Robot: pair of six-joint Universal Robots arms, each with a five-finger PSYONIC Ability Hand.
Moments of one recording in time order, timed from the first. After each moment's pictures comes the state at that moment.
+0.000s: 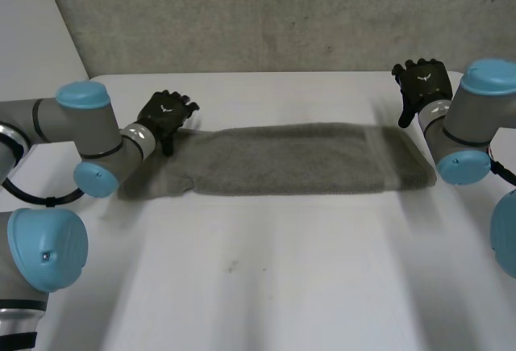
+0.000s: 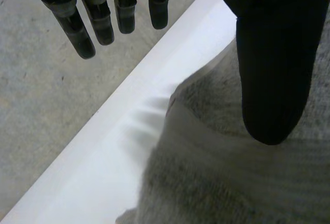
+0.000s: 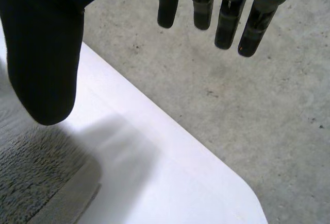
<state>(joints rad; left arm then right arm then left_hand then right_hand) 4.45 -2.85 -0.30 2.95 -1.26 3.71 1.77 -0.47 0.52 -0.02 1.51 2.74 0.21 0.21 0.22 0.22 0.06 0.27 0.24 0.25 0.25 0.09</state>
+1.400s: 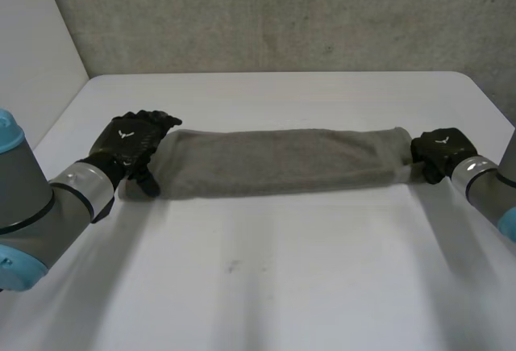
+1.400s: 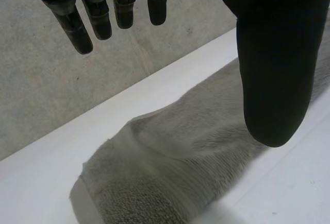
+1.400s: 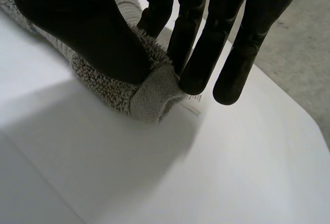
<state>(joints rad) 4.48 -1.90 -1.69 3.37 -1.29 3.38 1.61 -0.81 1.29 -0.11 1.29 2.59 0.17 0.17 0.17 0.17 0.02 1.34 1.17 1.17 1.17 0.99</state>
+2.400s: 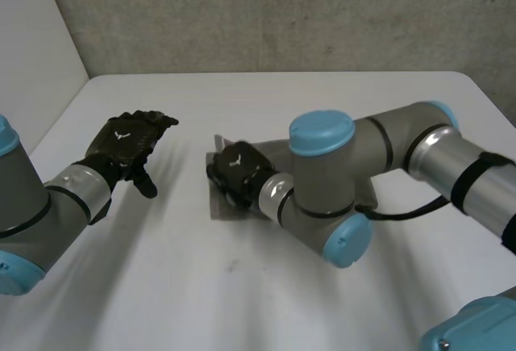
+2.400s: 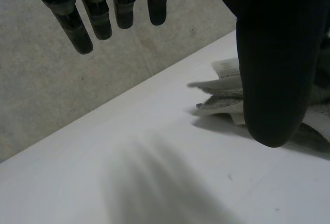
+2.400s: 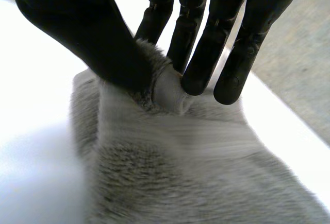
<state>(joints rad) 4.49 -1.88 -1.72 3.40 -1.29 3.38 2.32 -0.59 0.76 0.14 1.30 2.70 0.17 0.16 0.17 0.17 0.02 1.27 1.11 1.12 1.12 0.95</state>
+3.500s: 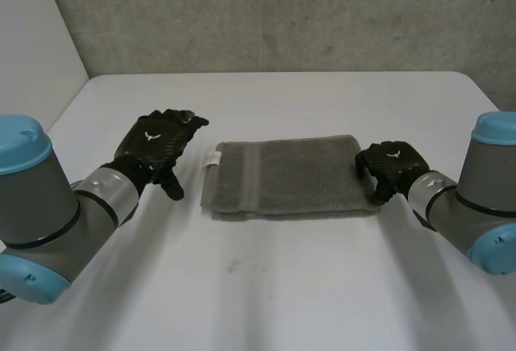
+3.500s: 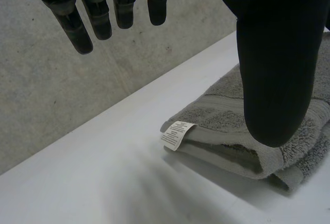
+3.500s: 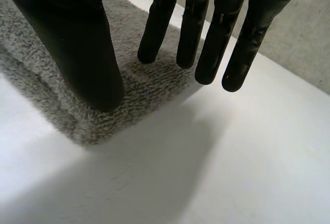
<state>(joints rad) 4.36 -1.88 -1.69 3.41 -1.33 3.37 1.81 -0.97 1.48 -0.11 1.29 2.79 0.17 0.16 0.17 0.17 0.02 0.74 0.65 0.65 0.65 0.48</state>
